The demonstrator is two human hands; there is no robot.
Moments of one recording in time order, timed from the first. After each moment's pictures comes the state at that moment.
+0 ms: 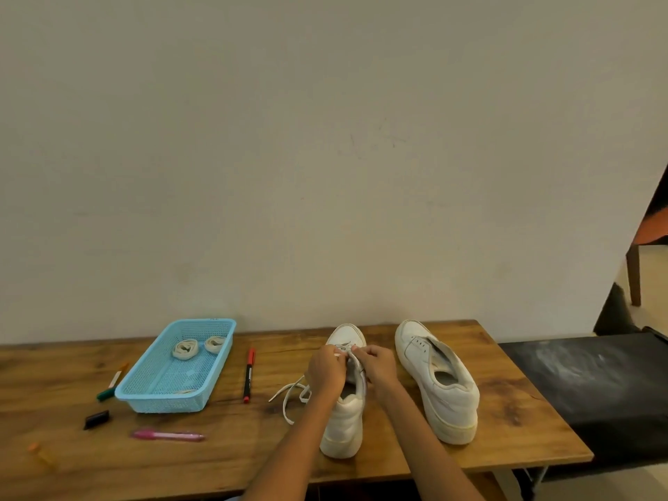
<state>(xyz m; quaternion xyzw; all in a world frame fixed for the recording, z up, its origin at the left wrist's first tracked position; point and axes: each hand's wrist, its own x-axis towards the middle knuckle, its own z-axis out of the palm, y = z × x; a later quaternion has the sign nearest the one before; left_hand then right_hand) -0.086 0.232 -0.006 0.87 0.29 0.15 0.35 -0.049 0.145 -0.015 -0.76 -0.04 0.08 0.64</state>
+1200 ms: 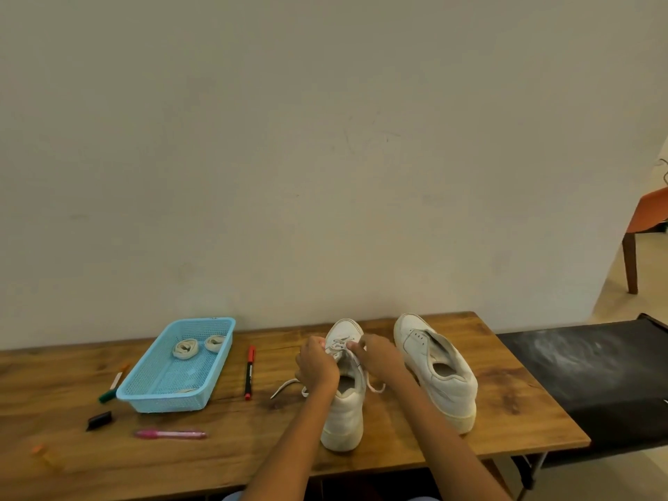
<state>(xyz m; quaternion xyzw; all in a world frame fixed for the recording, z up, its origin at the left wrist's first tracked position) -0.092 0.235 -0.003 0.81 0.37 0.21 0.40 -0.045 0.135 0.014 -0.94 -0.18 0.05 0.29</state>
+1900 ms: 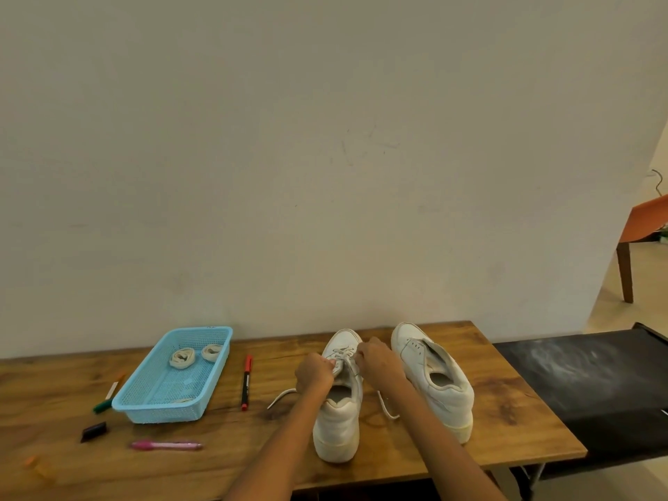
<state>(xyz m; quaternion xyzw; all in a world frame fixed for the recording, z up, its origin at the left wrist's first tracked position) -0.082 0.249 -0.005 0.85 0.35 0.06 0.39 -0.041 0.131 0.015 -0.95 -0.26 -0.01 0.15</state>
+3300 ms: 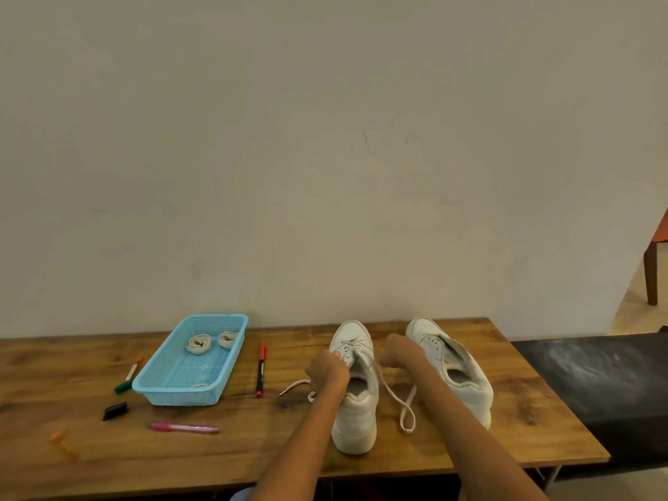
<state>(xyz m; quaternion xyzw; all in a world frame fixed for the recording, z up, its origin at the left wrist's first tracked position) -0.093 0.242 0.001 0.83 0.42 0.05 0.37 -0.033 0.136 0.044 -0.96 -0.14 0.20 0.14</state>
